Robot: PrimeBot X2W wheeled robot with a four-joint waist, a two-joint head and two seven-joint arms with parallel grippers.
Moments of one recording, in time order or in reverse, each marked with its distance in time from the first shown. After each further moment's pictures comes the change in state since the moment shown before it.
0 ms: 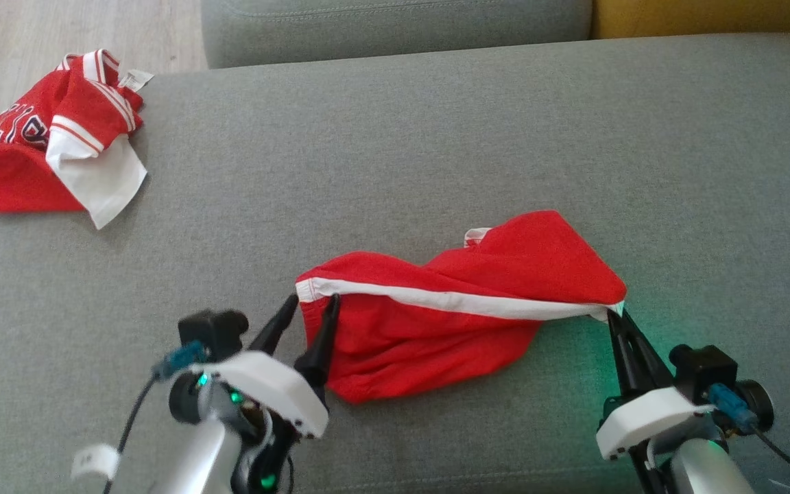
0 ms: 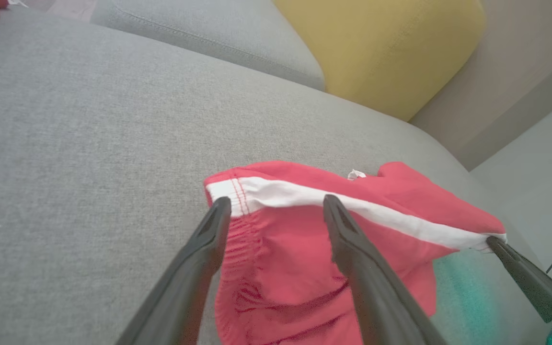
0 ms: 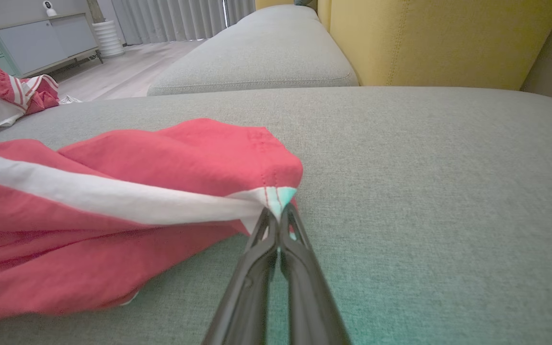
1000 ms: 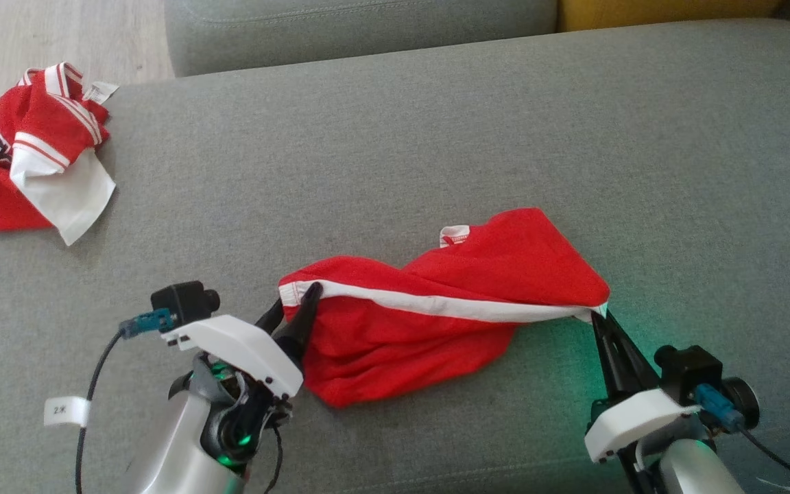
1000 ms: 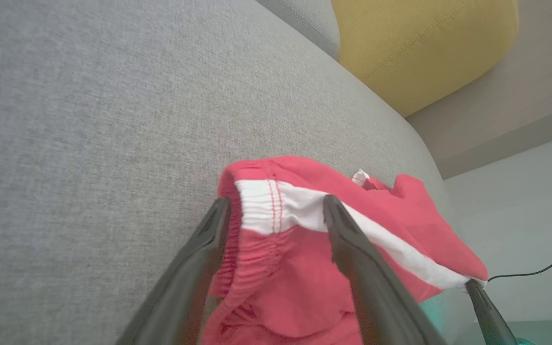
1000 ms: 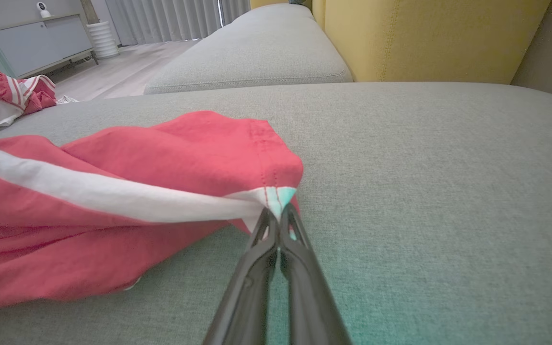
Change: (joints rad) left arm -0.135 -0.003 0.064 0.166 -0.291 0.000 0.219; right arm -0.001 0.000 0.046 0.000 0.010 0.000 0.000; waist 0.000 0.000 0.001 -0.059
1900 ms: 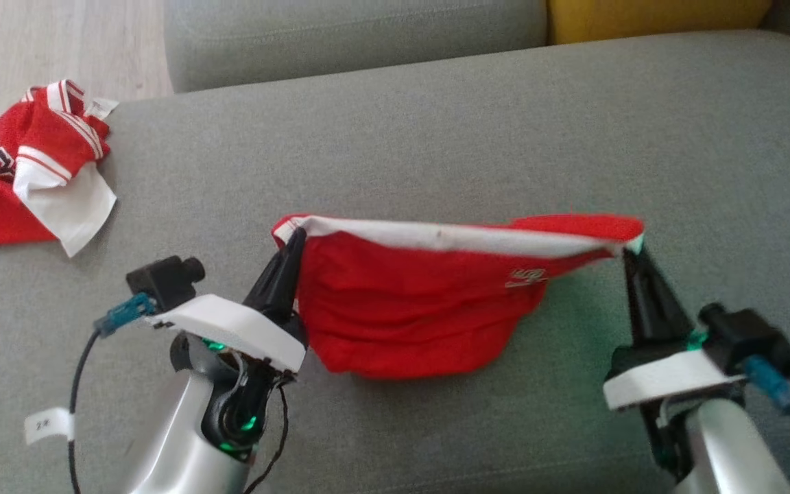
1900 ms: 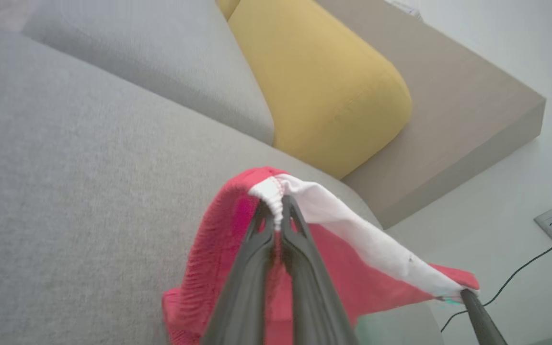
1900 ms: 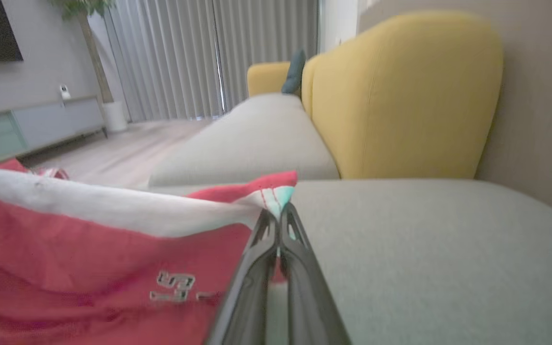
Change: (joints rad) left arm -0.007 0.007 -0.024 -0.147 -0.017 -0.037 -0.160; right arm -0.004 0.000 -0.036 -0.216 0.018 0.000 0.000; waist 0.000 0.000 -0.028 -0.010
